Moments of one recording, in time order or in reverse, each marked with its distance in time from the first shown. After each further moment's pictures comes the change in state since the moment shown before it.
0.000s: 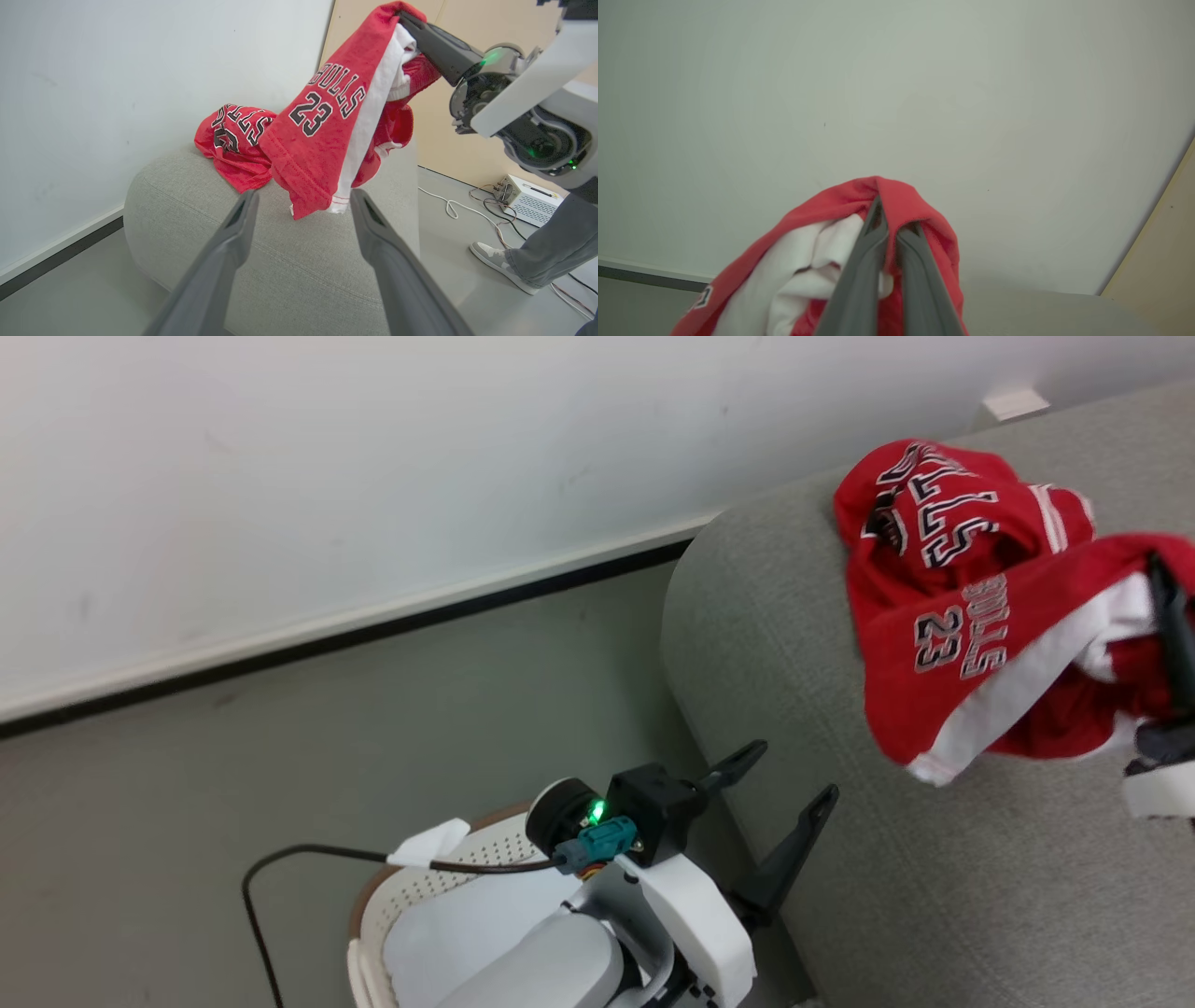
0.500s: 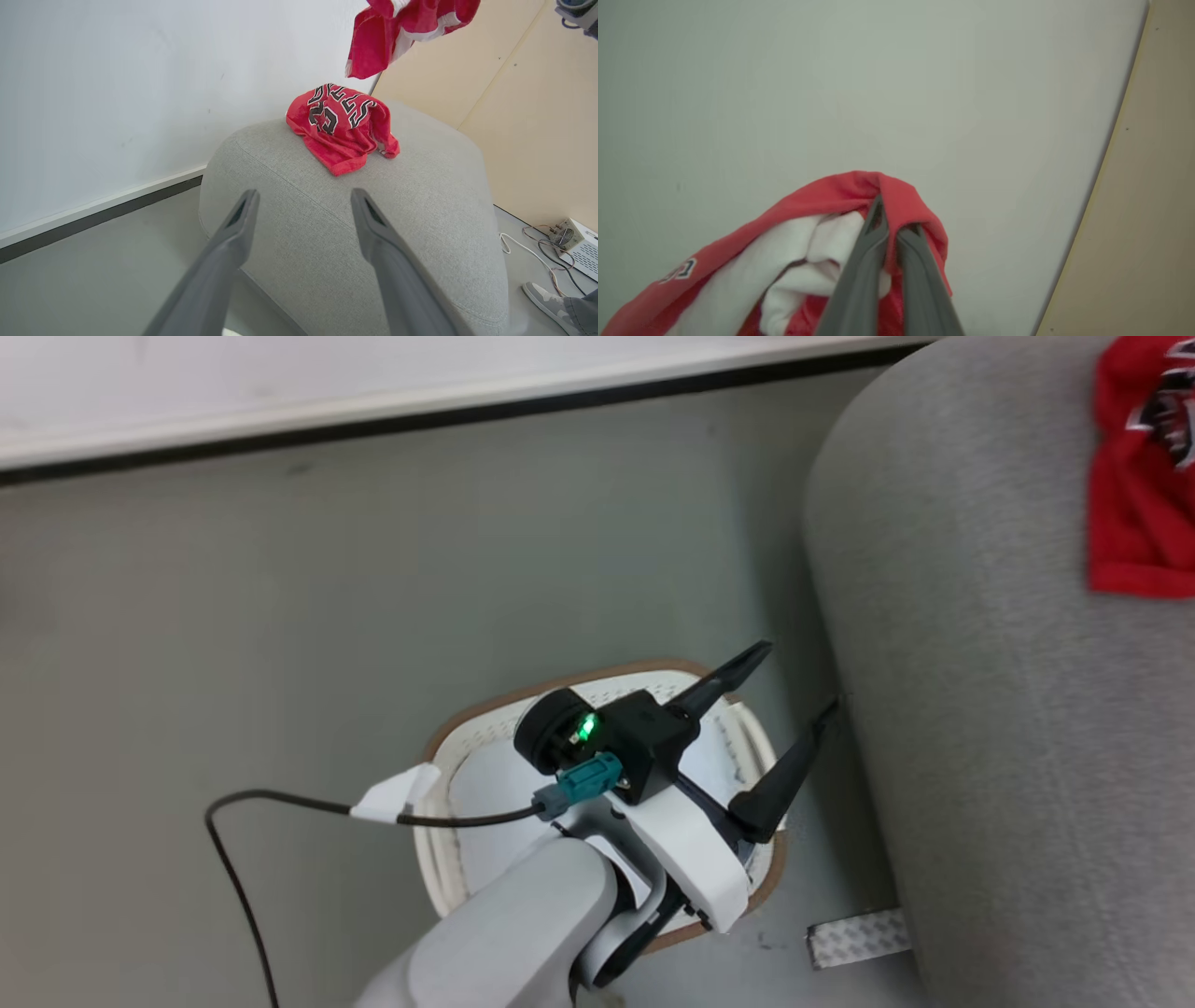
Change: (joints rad) left arm -0.136 0.008 0.021 0.010 0.036 -0.030 -0.076; right arm -0.562 -0.287 -0.267 0.209 0.102 0.000 0.094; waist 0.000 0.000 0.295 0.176
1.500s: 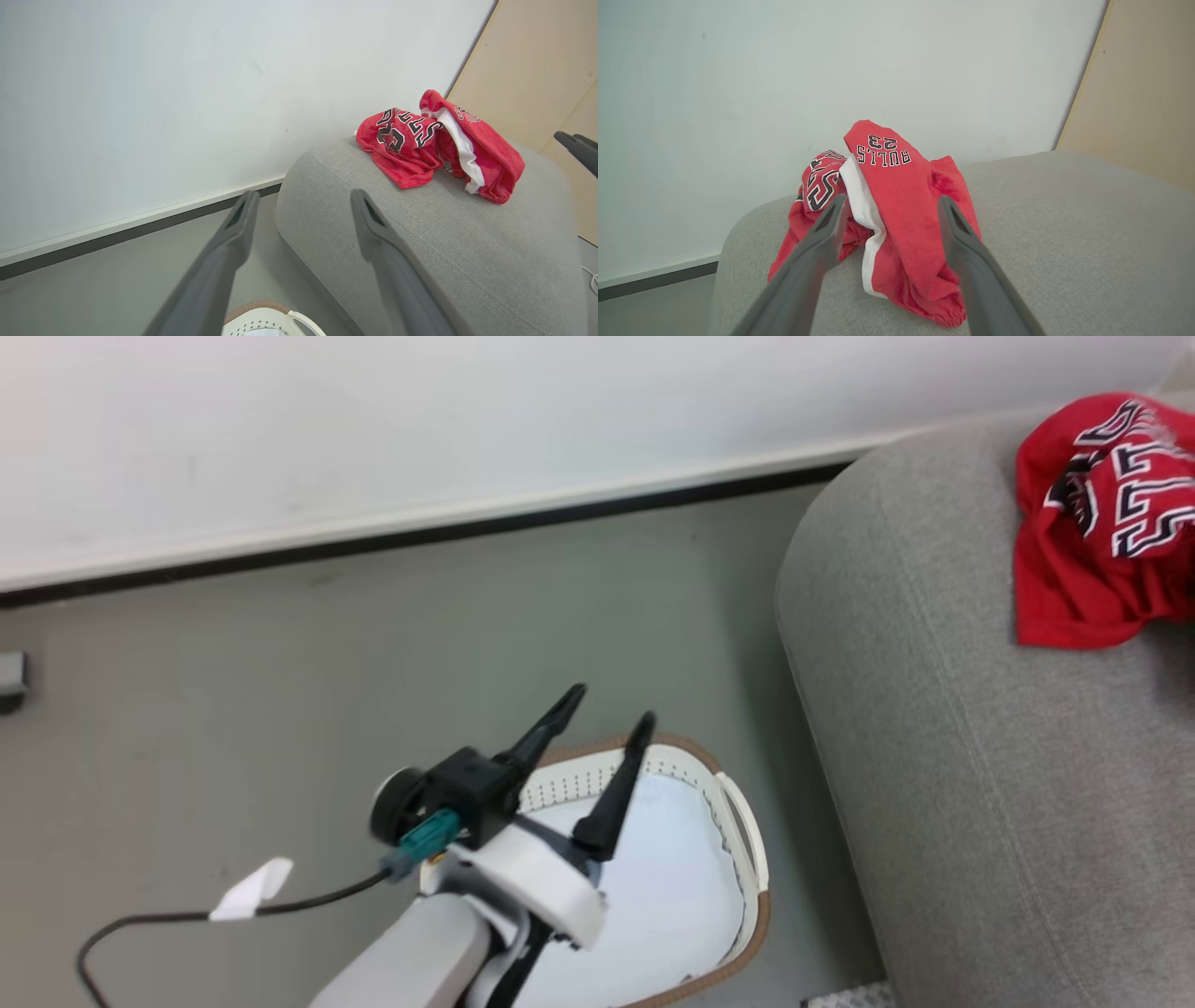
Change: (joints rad) left arm 0.155 0.116 0.115 0.022 -0.028 0.072 -0.111; right arm 0.661 0.447 -0.241 -0.049 -0.105 0.000 -0.092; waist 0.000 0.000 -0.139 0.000
